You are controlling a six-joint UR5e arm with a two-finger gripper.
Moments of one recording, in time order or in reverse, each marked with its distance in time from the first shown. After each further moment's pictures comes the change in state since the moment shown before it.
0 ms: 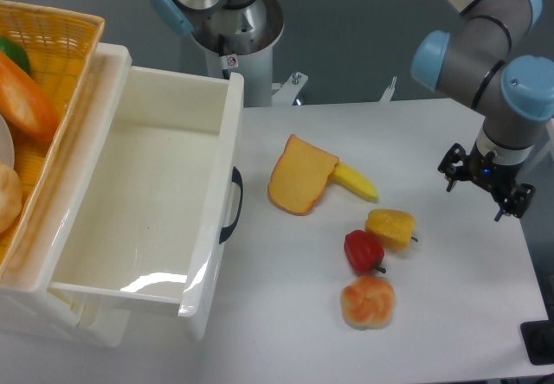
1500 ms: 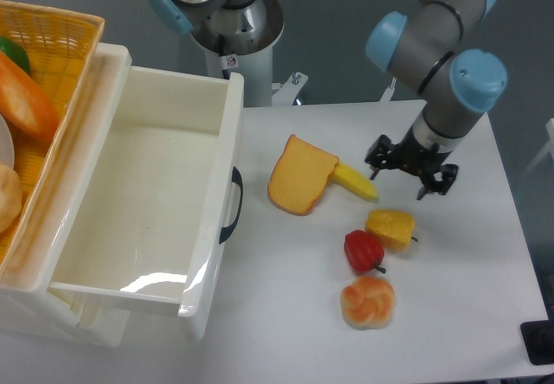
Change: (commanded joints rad) arm -0.107 0.140 -0.264 -0.179 -0.112 -0.491
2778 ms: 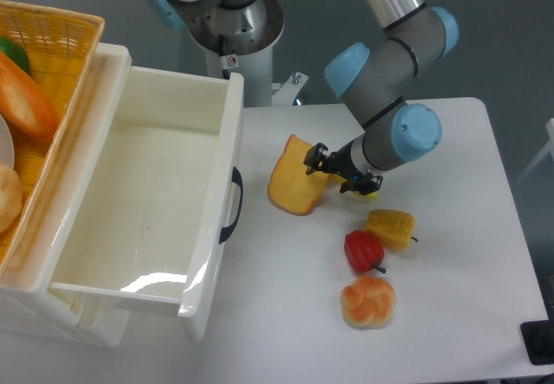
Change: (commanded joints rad) arm -0.035 -0.051 -0.069 -0.124 0.038 0.004
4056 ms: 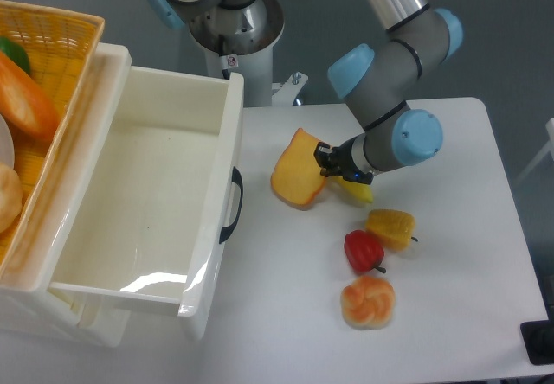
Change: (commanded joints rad) arm 0.008 0.006 0.152 -0.095 0.043 0.000
